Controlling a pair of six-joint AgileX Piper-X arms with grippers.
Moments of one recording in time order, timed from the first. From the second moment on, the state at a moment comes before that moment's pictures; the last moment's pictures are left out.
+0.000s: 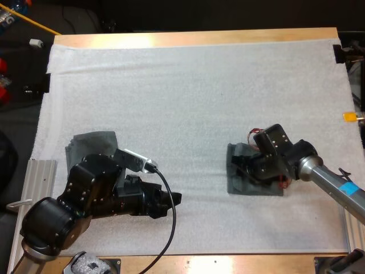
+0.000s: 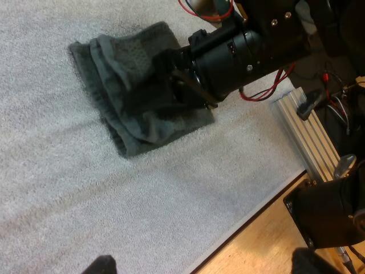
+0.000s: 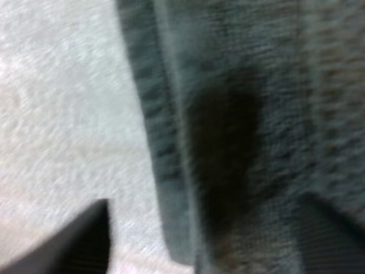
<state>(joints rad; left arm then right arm) -0.56 0.75 -0.96 1.12 0.51 -2.16 0.53 1.49 -0.80 0.62 -0.34 -1.10</state>
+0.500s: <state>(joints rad) -0.56 0.75 -0.96 1.12 0.51 -2.16 0.66 1.52 -0.80 0.49 -0.38 -1.01</state>
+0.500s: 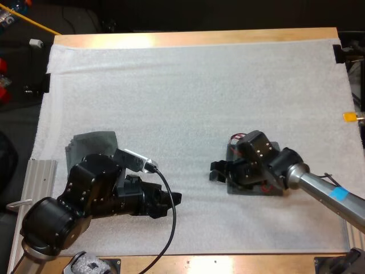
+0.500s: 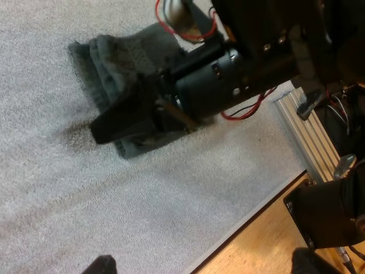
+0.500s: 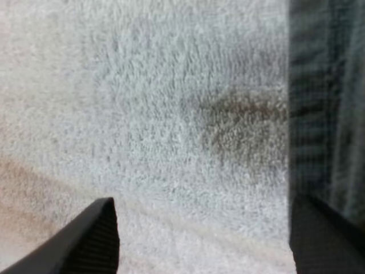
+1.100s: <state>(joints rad) -0.56 0.75 -0.96 1.12 0.51 -2.16 0.67 1.23 -0.80 0.49 -0.36 -1.01</state>
